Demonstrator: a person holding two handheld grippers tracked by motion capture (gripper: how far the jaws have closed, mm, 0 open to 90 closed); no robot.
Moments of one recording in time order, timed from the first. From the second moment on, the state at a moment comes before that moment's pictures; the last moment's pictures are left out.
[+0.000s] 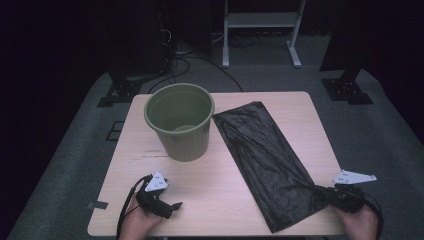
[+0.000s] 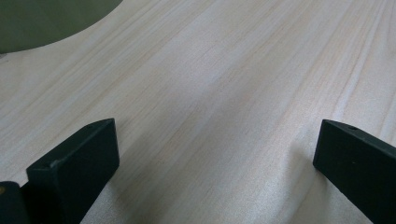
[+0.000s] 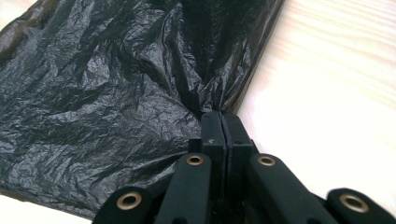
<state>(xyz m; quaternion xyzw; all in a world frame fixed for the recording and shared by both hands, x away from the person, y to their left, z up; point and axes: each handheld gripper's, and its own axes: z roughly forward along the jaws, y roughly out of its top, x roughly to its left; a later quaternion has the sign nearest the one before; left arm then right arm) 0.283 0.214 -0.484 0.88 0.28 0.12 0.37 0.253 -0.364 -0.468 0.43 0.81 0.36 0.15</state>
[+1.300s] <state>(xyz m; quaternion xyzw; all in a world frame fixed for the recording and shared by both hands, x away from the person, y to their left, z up) 0.282 0.213 -0.484 0.88 0.28 0.13 0.36 0.286 -0.314 -0.439 0.43 0.81 0.35 0.19</state>
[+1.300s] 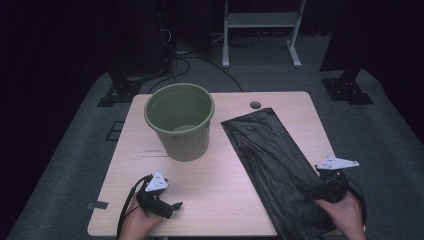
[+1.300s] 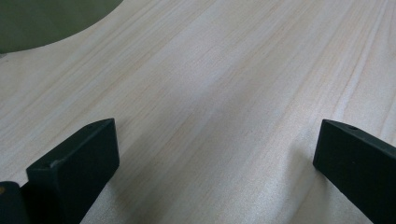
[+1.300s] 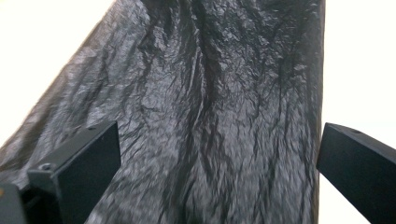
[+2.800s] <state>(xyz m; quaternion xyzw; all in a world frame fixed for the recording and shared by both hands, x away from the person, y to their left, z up) 0.283 0.213 -0.450 0.86 0.29 0.12 0.39 0.335 -0.275 -0.488 0.41 0.83 0.35 0.17</state>
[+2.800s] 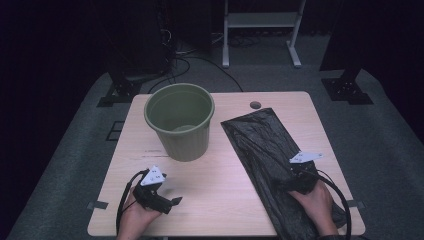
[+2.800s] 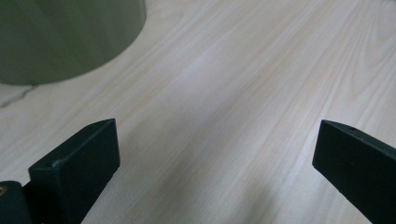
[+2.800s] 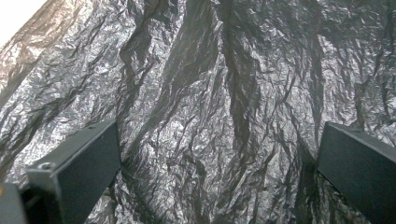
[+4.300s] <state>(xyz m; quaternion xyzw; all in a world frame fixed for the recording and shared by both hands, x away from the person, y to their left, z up) 0.315 0.229 -0.323 0.85 0.29 0.13 0.43 0.335 -0.275 -0.488 0.41 0.83 0.35 0.17</state>
